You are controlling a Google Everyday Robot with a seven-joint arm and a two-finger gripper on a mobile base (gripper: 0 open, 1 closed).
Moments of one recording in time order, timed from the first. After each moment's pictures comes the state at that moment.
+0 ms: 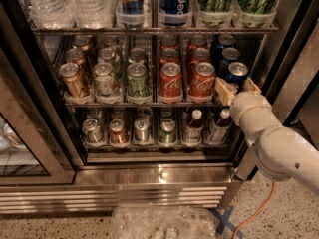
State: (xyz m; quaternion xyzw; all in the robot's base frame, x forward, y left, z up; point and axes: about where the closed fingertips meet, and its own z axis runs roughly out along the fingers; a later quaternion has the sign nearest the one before) arm 0.640 -0.236 0.840 -0.02 0.71 0.05 0.70
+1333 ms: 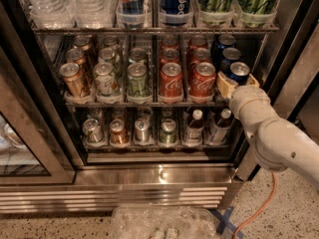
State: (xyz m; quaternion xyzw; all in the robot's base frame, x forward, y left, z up) arm 0.663 -0.242 0.844 -0.01 0.71 0.04 0.71
